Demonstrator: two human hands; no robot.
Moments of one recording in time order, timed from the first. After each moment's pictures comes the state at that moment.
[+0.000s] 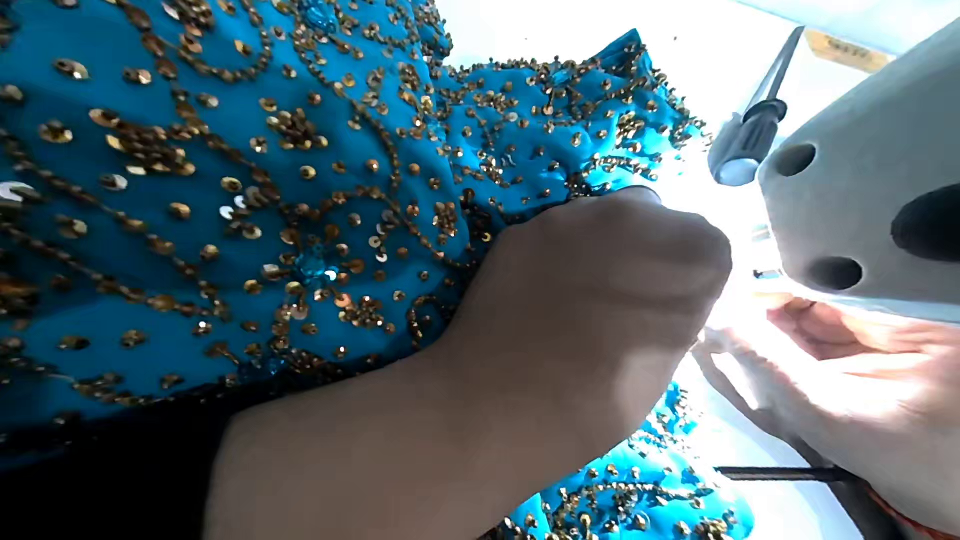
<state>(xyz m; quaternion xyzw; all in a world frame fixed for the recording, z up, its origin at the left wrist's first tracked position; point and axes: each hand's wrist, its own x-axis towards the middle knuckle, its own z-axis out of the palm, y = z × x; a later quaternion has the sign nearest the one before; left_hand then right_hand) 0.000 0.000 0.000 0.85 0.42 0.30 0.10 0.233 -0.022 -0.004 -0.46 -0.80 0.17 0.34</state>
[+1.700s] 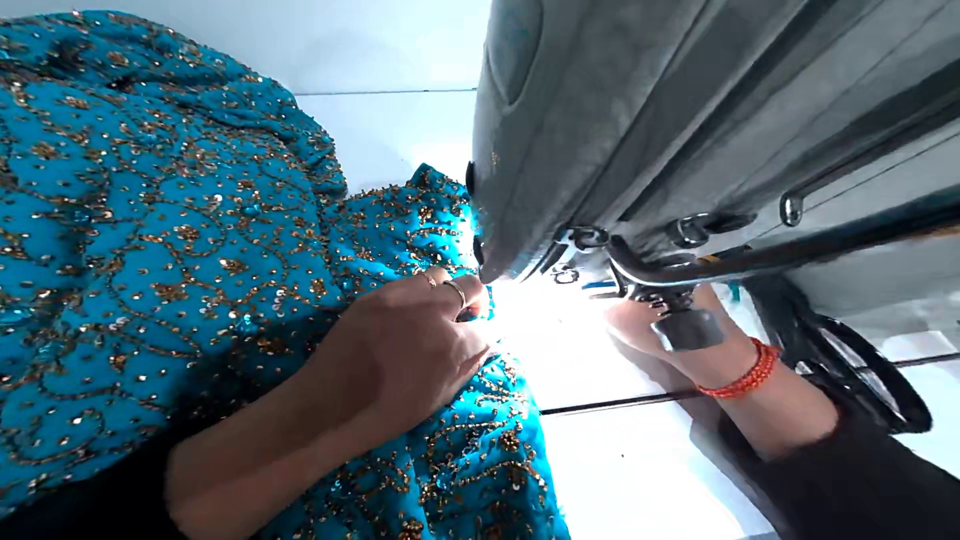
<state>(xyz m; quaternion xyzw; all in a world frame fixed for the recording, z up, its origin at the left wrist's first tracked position) 0.007 -0.036 0.054 0.88 0.45 0.01 0.10 0.244 -0.018 0.010 -0.56 -0.79 -0.01 0.24</state>
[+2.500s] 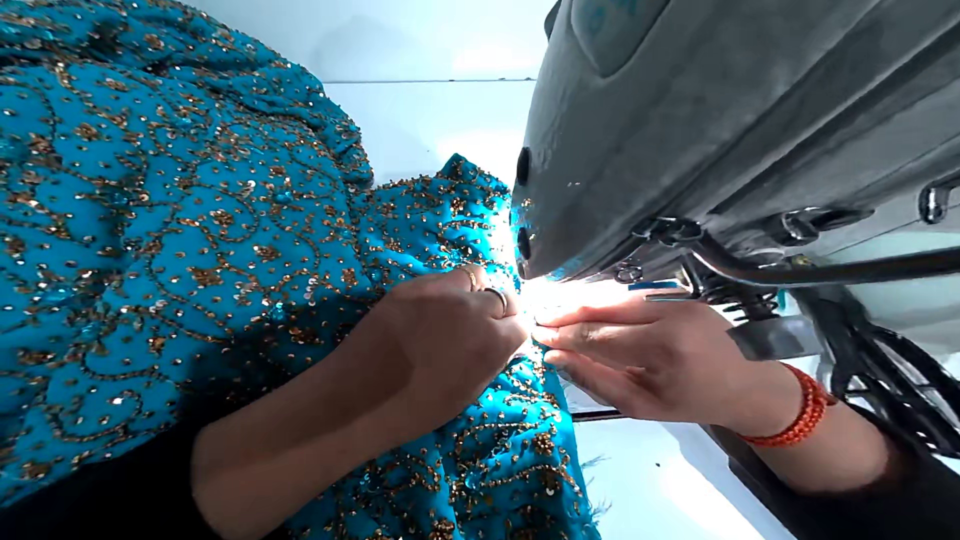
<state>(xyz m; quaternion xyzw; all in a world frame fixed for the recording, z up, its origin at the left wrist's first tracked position) -0.011 -0.022 0.021 0.94 0.29 0.17 -0.08 0.240 -0.016 -0.003 -0.23 -0.92 0.00 0.30</state>
